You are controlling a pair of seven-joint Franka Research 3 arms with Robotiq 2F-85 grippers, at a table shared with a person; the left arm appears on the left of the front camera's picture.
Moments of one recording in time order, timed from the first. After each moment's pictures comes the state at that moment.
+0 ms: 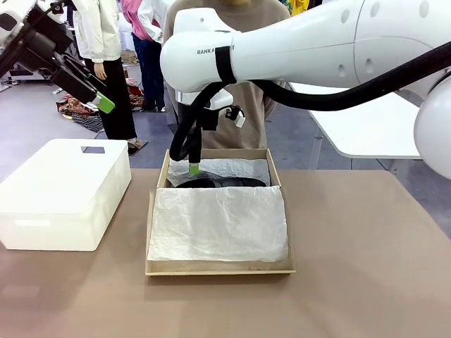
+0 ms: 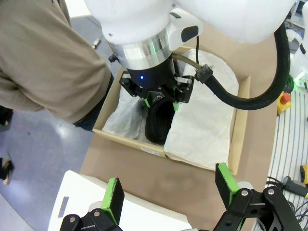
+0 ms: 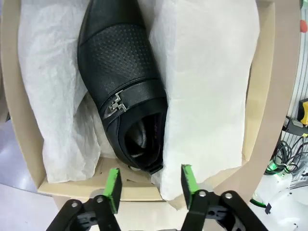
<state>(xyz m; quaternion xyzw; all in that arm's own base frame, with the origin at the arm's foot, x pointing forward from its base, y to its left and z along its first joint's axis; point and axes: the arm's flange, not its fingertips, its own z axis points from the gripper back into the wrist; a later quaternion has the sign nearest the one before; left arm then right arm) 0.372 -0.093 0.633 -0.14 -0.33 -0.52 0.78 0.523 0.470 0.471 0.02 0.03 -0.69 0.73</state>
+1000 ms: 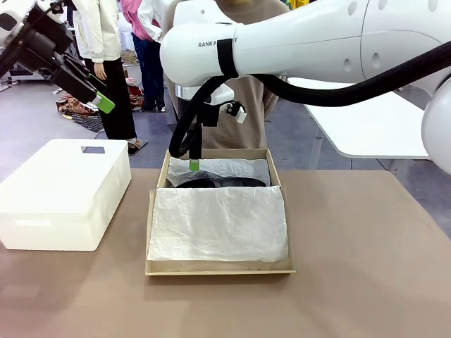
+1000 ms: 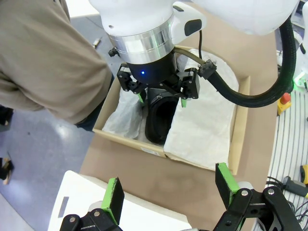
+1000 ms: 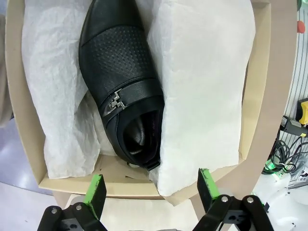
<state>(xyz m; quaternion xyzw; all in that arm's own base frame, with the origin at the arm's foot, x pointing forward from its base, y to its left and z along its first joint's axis) 0.372 -0.093 0.633 -0.14 -0.33 -0.52 0.78 0.520 0.470 0.478 0.02 0.03 -0.69 0.73</state>
